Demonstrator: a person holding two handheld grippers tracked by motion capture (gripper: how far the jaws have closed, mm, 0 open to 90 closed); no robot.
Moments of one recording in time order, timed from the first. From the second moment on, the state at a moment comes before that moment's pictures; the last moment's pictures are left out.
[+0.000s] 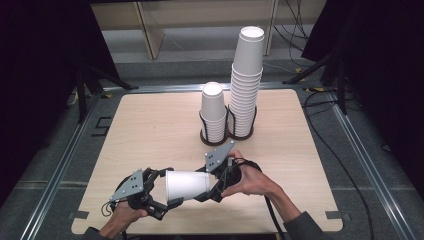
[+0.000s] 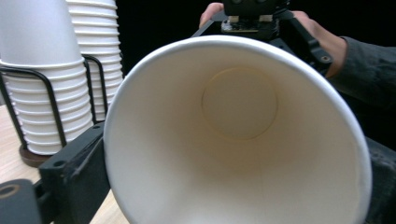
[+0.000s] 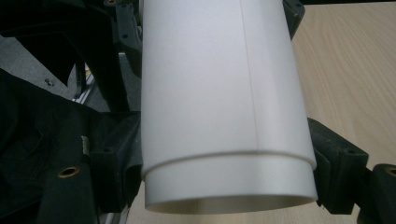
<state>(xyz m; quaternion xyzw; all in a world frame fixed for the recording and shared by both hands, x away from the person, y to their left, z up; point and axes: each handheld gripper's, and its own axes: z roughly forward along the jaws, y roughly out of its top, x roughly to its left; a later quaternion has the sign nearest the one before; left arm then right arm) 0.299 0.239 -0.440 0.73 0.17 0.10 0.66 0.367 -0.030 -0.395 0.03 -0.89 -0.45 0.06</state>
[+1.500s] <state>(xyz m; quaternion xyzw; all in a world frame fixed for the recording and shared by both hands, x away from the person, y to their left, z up) 0.299 0.224 -0.444 0.82 0.16 0.13 0.53 0.340 0.011 -0.403 0.08 -0.95 -0.28 -0.08</state>
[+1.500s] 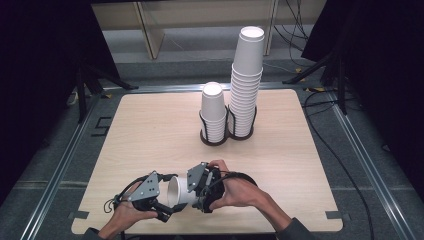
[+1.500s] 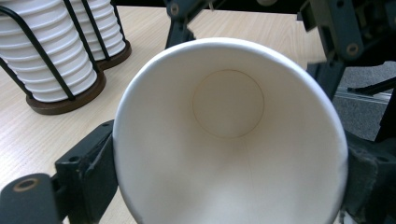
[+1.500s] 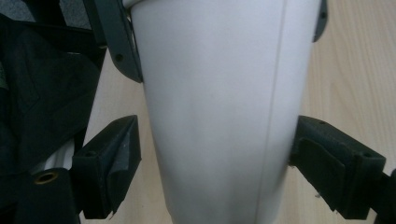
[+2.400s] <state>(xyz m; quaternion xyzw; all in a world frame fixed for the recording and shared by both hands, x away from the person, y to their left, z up) 0.297 0.223 -0.446 0.81 0.14 0.12 0.55 0.341 0.020 -0.418 0.10 -0.95 -0.28 -0.06</state>
